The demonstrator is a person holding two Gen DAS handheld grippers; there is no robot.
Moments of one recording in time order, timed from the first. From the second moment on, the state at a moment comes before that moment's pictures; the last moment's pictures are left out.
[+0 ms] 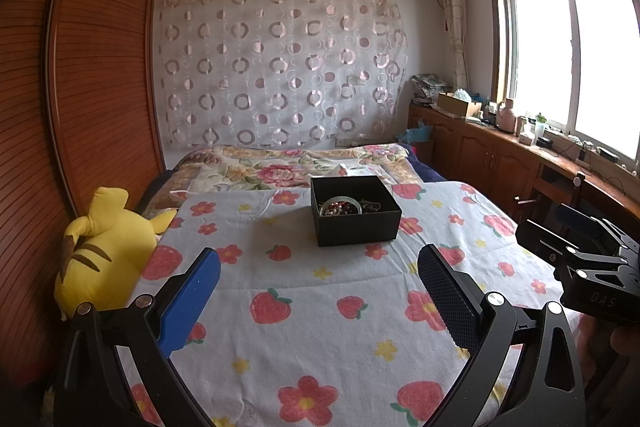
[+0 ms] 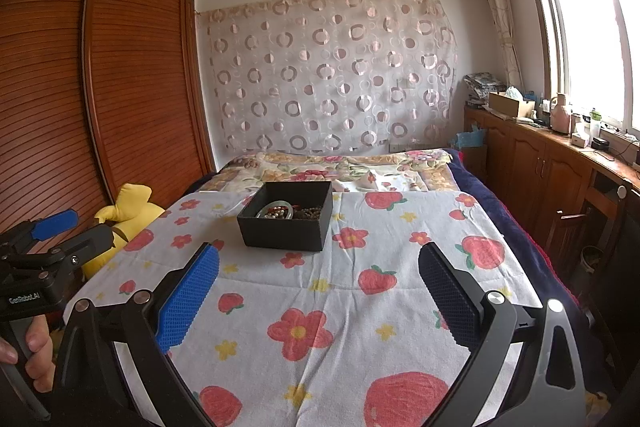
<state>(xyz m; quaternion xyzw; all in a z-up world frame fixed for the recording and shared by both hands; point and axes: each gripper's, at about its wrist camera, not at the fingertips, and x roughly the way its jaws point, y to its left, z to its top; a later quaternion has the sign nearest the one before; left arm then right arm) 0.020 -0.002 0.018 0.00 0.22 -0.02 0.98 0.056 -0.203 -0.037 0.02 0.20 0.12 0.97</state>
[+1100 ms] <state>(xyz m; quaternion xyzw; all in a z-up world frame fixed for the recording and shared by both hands) 0.018 -0.002 0.016 0.00 0.22 -0.02 0.98 0.056 -0.203 -0.038 0.02 0.20 0.13 0.97</state>
